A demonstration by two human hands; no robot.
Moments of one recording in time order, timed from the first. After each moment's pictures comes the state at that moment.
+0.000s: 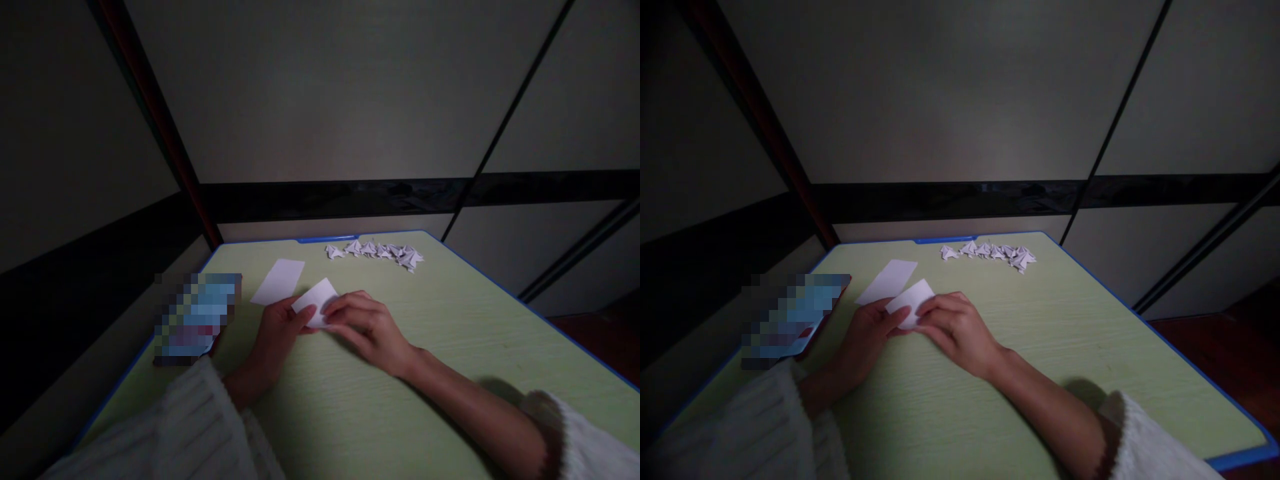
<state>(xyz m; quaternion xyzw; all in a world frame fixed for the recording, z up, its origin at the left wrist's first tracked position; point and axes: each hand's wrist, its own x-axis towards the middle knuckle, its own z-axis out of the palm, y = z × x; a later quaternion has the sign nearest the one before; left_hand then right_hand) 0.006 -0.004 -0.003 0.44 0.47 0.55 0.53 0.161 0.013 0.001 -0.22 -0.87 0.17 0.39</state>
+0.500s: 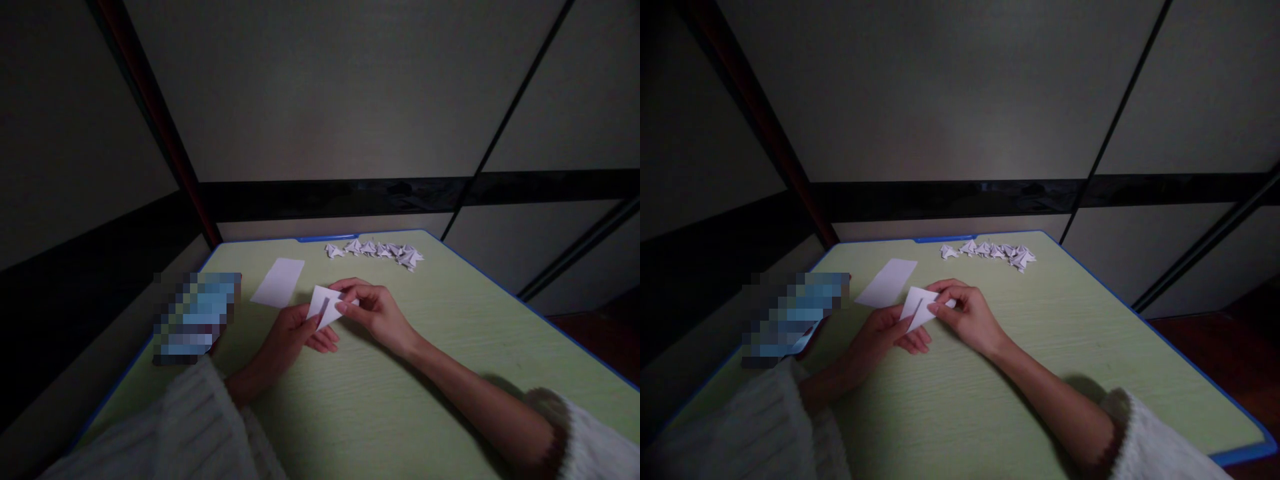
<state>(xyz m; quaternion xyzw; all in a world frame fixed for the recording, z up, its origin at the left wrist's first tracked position) 0.007 -0.004 -0.007 0.50 0.44 0.43 0.61 0.159 0.028 -0.001 -0.32 -0.67 0.48 0.47</state>
